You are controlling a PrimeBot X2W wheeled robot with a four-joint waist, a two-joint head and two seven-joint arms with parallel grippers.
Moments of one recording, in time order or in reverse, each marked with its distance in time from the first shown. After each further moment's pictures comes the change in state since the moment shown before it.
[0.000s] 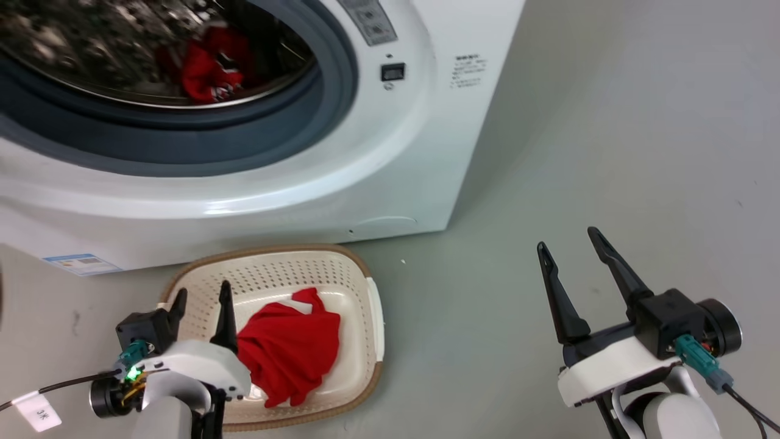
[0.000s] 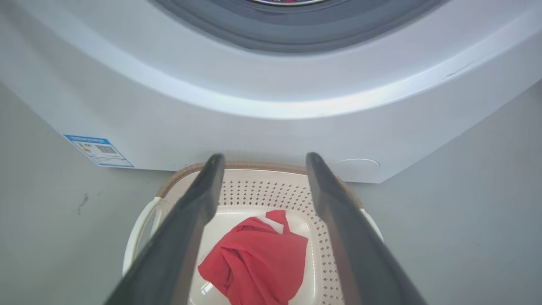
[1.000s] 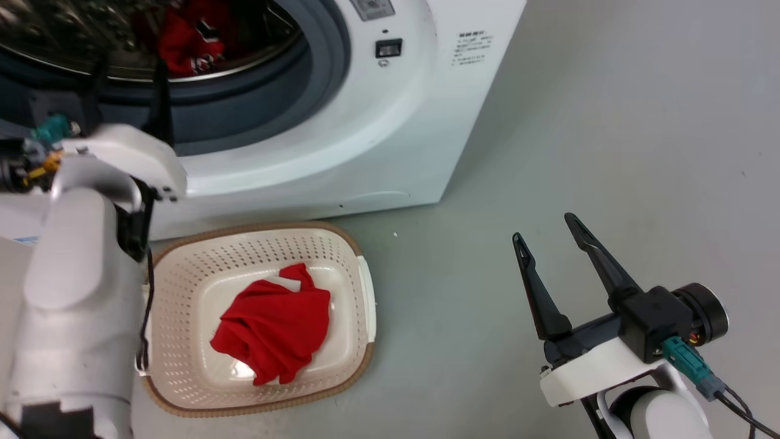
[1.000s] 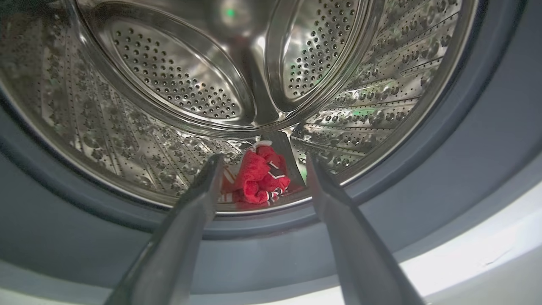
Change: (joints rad) left arm -0.499 0.172 -0.098 0.043 0.083 -0.014 0.061; right arm -0.001 0.000 0.064 -0.092 -0.009 0.000 0.027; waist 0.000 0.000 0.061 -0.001
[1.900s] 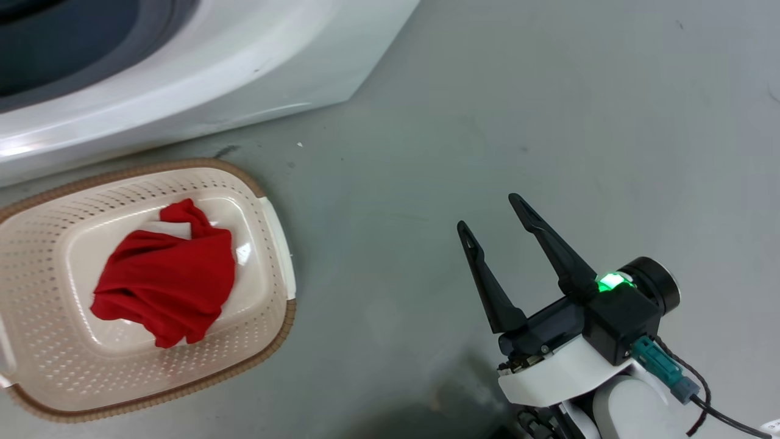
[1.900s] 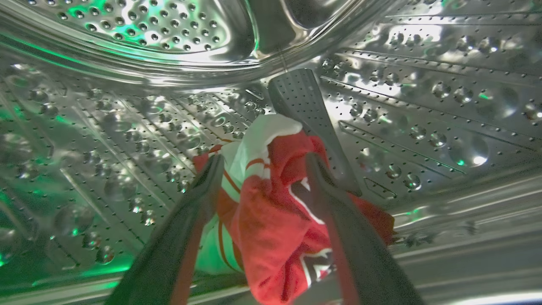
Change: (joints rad) left arm -0.629 0.314 -0.252 0.332 -0.112 -0.003 0.390; right arm -0.082 -0.001 0.140 0.005 0.058 0.000 -0.074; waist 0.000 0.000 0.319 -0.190
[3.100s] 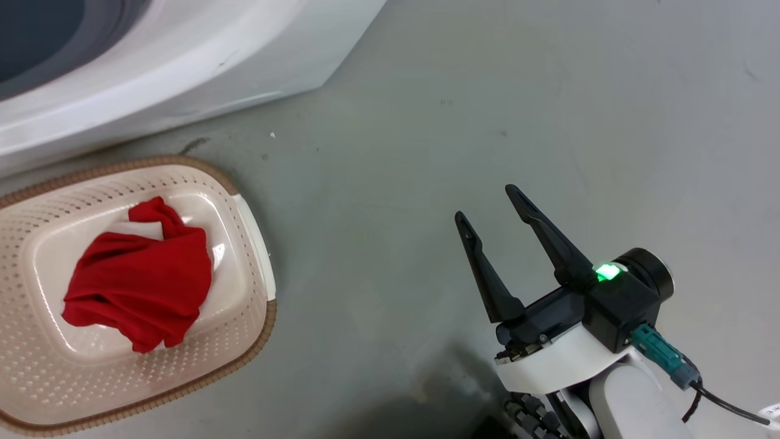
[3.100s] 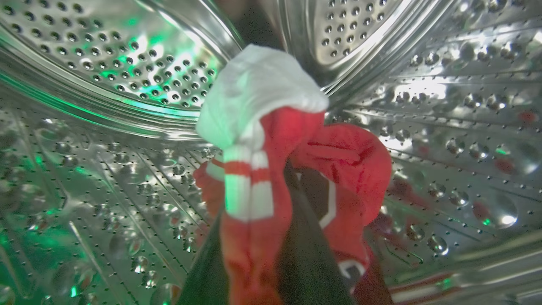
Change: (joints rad) left arm 0.007 0.138 -0.162 -0.156 -0.159 0.112 -0.165; right arm -0.041 0.000 0.014 0.051 0.040 0.000 -0.044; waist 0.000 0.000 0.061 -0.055
